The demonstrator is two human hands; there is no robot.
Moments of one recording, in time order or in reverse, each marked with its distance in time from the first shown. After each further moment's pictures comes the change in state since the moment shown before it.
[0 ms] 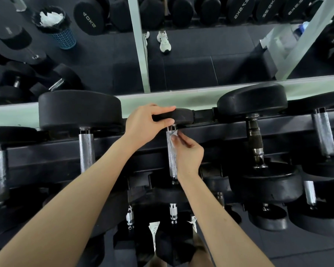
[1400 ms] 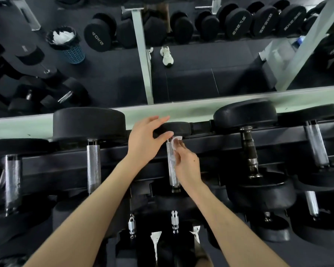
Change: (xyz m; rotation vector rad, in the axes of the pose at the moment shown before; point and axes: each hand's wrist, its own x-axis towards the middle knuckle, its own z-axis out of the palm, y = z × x) left_hand -0.020 0.012 0.001 0.118 0.148 0.047; right_hand 0.005 -0.011 -0.023 -0.761 -0.370 -0.520
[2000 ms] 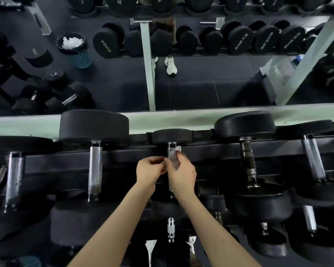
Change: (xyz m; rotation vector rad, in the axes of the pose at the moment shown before) left_hand -0.041 -0.012 0.050 -0.876 0.034 -0.782; right_hand -0.010 -0.012 0.019 0.111 0.107 0.231
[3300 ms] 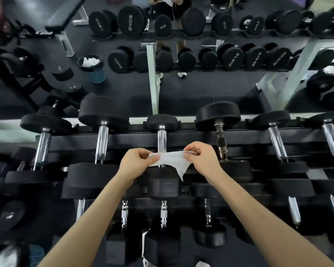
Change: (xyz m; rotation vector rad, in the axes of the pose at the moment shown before) left_hand -0.133 -0.006 -0.034 0.488 -0.035 0.387; right_hand -0.059 0.012 -0.142 0.067 -0.203 -0.139
